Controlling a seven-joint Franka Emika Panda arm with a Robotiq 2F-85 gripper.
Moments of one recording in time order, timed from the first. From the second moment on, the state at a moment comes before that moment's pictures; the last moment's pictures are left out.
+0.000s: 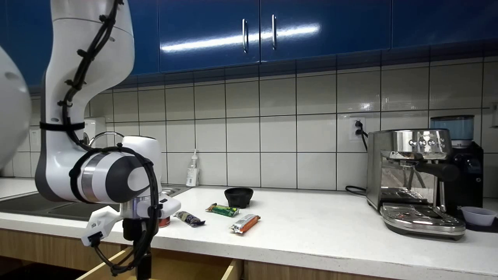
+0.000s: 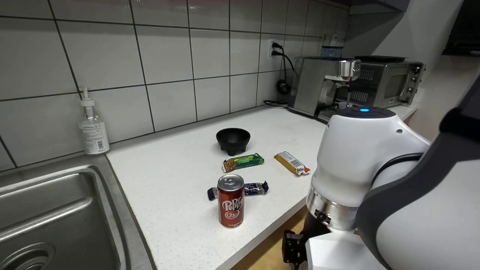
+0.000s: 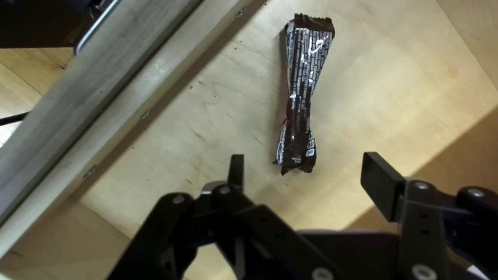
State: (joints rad) arm 0.20 0.30 0.06 -2.71 0.16 3.04 0.83
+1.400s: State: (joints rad) arm 0.17 -0.03 0.00 -2.70 -0.03 2.59 0.61
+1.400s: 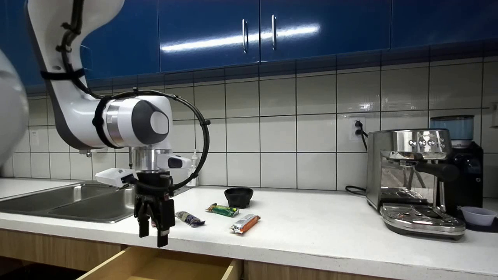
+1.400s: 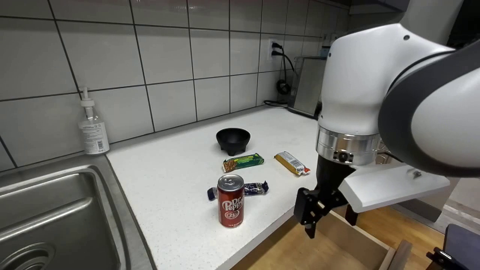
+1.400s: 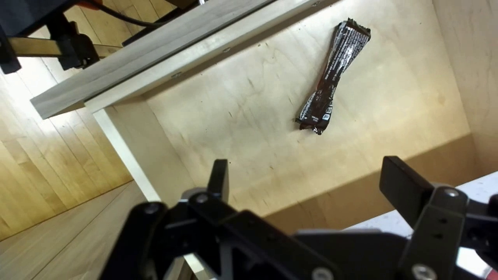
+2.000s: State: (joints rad) arm 0.15 -0.03 0.02 -2.60 -0.11 2.43 0.53
